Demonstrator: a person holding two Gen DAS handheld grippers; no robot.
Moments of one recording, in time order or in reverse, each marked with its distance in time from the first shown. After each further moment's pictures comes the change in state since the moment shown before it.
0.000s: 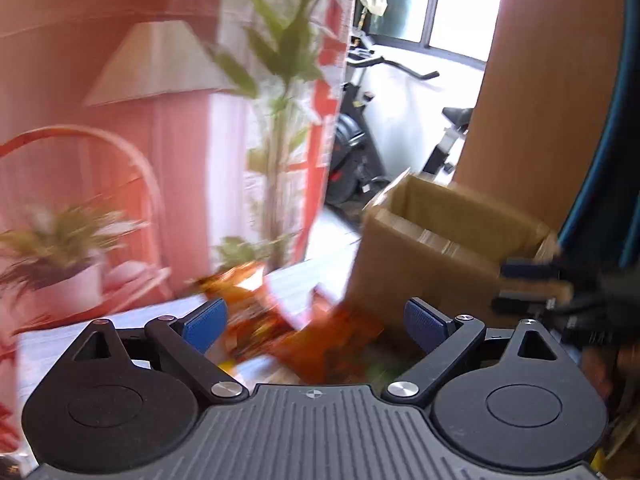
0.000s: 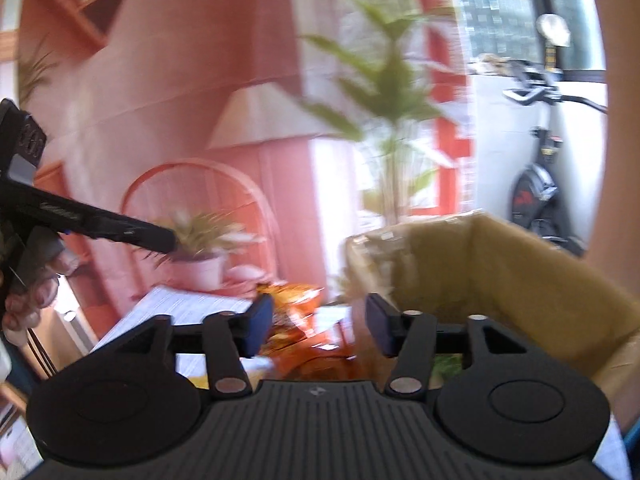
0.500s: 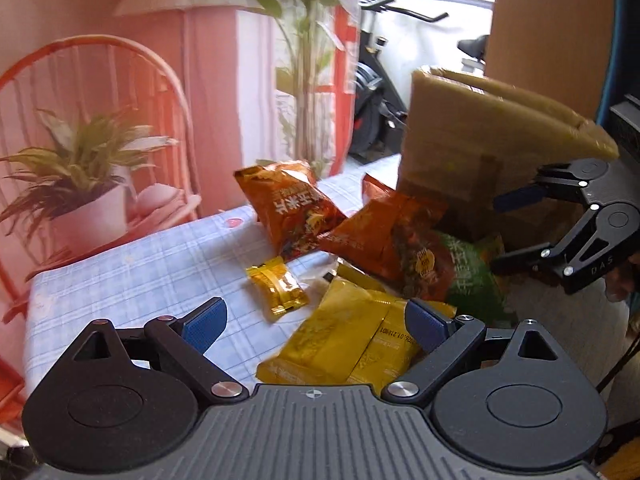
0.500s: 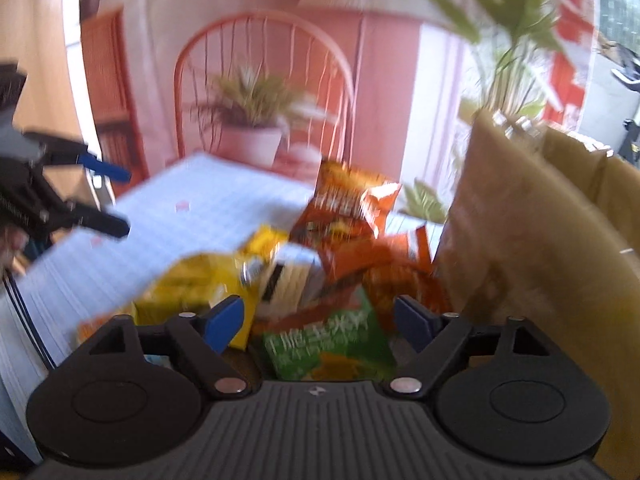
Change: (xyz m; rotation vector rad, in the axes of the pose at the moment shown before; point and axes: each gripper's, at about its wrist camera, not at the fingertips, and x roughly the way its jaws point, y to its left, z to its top) left arm 0.042 0.043 -0.098 0.082 0.087 0.026; right arm 0.111 0.039 -0.086 -0.256 0.285 0.095
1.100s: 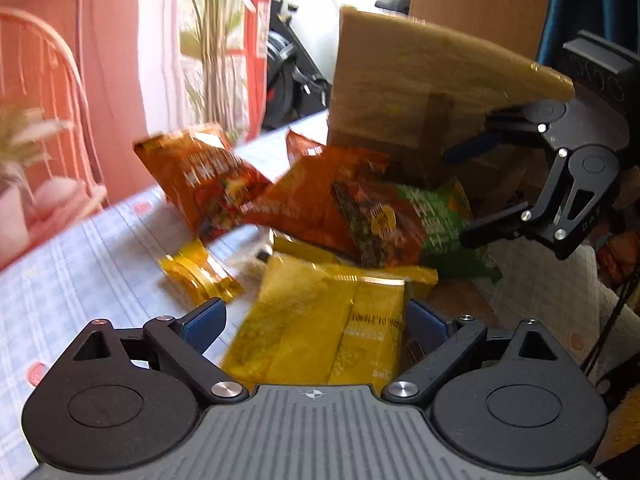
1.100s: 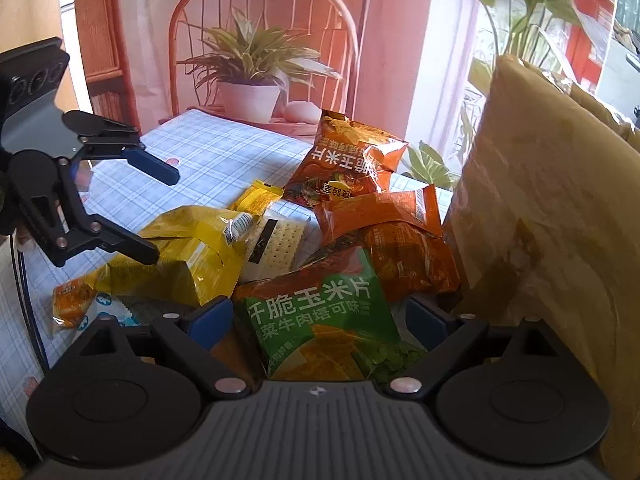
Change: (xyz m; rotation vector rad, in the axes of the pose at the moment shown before) left arm 0.064 0.001 -0.024 0.122 0.069 -0.255; right arm 0.024 -0.005 -0.007 -0.023 0.073 -0.011
